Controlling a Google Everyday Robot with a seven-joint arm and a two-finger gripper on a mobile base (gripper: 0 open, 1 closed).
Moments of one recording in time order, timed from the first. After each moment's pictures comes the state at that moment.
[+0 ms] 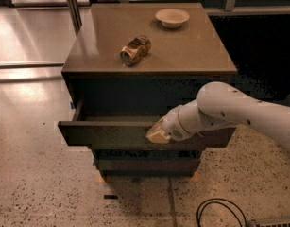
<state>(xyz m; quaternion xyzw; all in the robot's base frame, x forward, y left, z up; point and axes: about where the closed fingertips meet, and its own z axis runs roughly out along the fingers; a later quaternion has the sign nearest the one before) 0.526 -0.031 0.684 -0.53 0.77 0.21 0.29</state>
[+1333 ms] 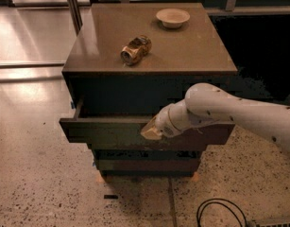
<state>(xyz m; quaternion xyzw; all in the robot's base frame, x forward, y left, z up) 0.559 -0.019 0.662 -0.53 0.77 0.19 0.30</state>
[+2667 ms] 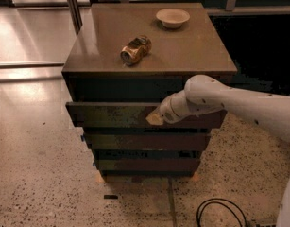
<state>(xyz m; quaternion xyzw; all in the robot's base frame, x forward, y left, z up) 0.633 -0.037 0.645 -0.47 0.81 0.18 0.30</state>
